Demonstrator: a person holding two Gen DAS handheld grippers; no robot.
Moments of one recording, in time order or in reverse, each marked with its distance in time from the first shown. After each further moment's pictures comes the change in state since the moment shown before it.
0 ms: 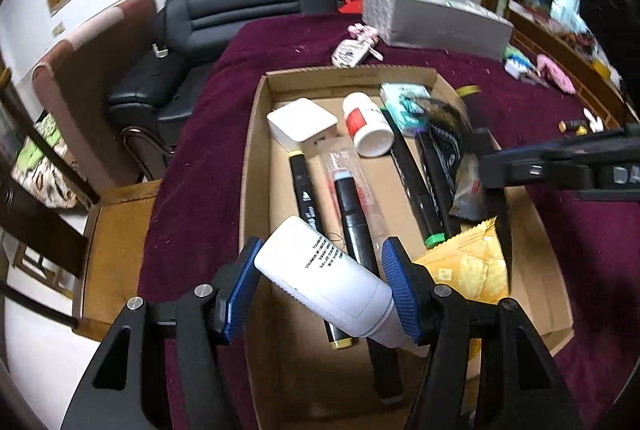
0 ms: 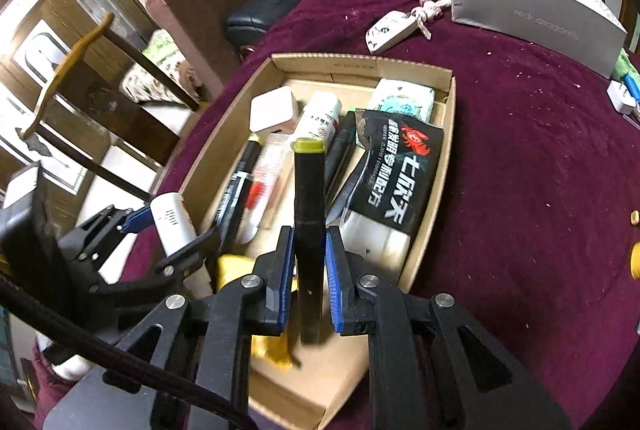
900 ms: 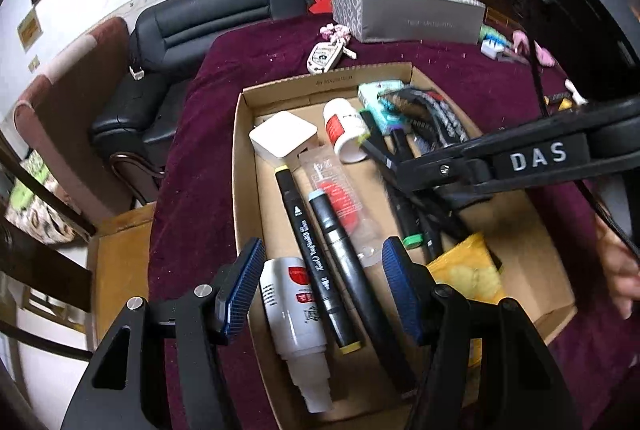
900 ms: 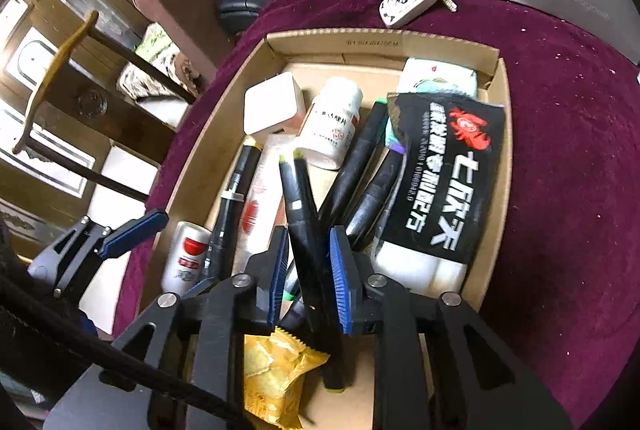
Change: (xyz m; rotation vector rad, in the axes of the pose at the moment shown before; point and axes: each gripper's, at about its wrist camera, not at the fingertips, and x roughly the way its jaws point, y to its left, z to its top) left arm -0.008 0.003 0.011 0.099 -0.003 -0.040; right arm 0.035 0.002 0.016 0.063 0.047 0.039
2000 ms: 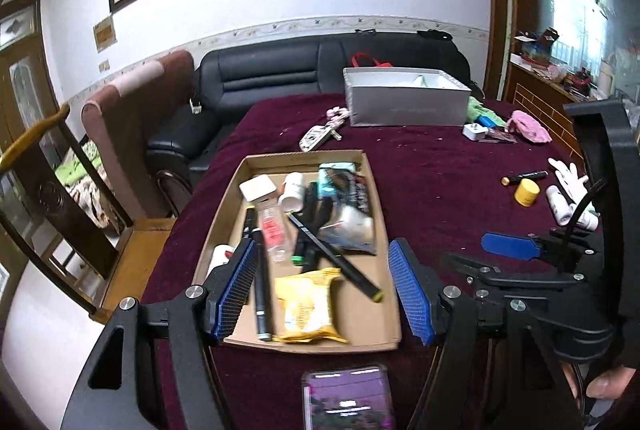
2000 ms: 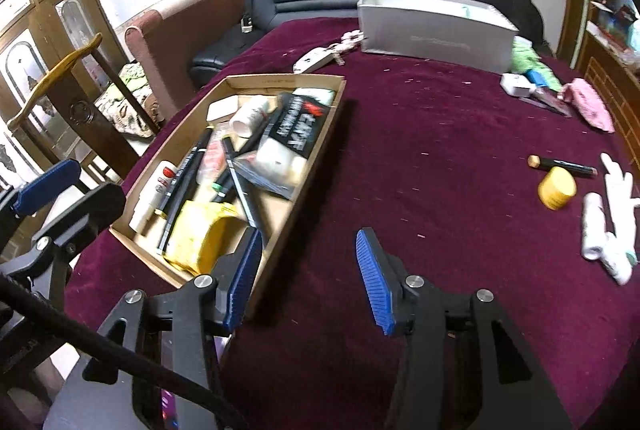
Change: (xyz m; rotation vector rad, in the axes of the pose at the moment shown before) left arm -0.116 -0.137 -0.004 -0.156 -0.239 0.191; right arm -0.130 -0.034 -0.122 -0.060 -0.277 -0.223
